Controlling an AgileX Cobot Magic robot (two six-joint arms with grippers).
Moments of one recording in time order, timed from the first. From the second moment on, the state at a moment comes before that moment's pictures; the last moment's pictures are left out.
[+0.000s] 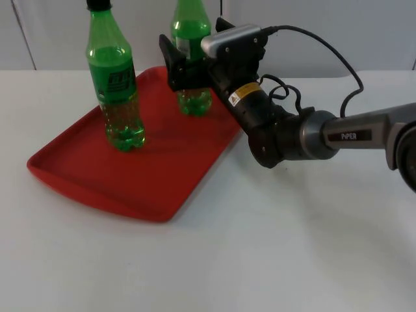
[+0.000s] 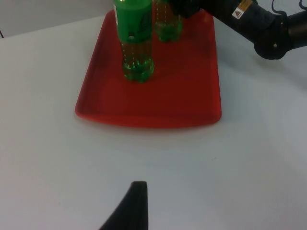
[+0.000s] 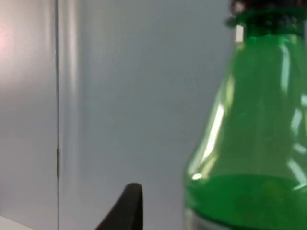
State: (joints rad) right arm 0.56 2.89 -2.19 -0.06 -0.99 0.00; left arm -0.44 0.00 -0.50 0.04 1.08 -0.05
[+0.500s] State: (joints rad) right arm 0.56 2.89 -2.19 -0.11 -0.93 0.00; left arm -0.44 0.00 -0.50 0.04 1.08 -0.05
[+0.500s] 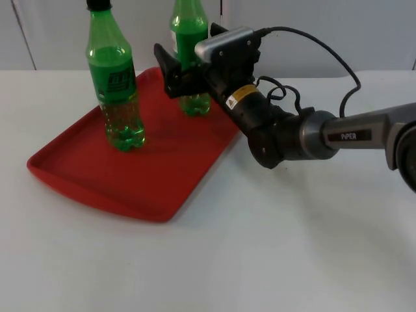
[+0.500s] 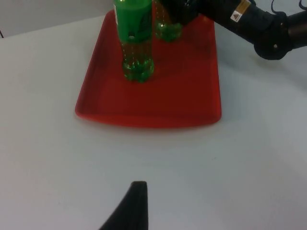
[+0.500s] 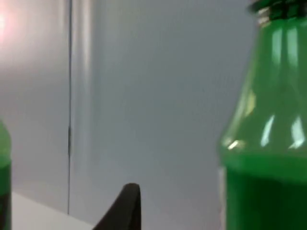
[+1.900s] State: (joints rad) right arm 0.60 2.38 -2.05 -0.04 0.54 -0.01; left arm -0.44 0.00 -0.50 0.04 1.08 -0.05
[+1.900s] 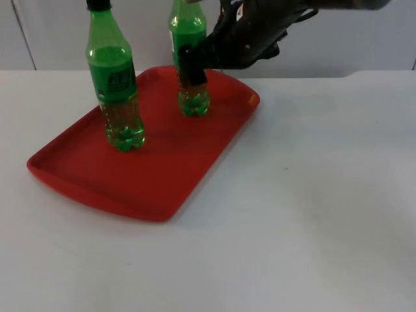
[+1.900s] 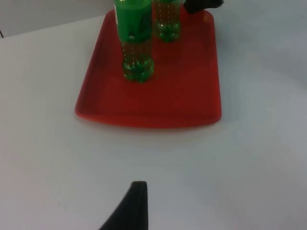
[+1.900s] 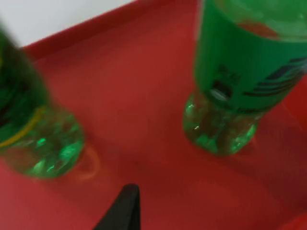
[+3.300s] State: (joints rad) right arm 0.62 1.24 -0.88 -0.03 0.25 0.00; left arm -0.44 0.00 -0.50 0.04 1.08 -0.05
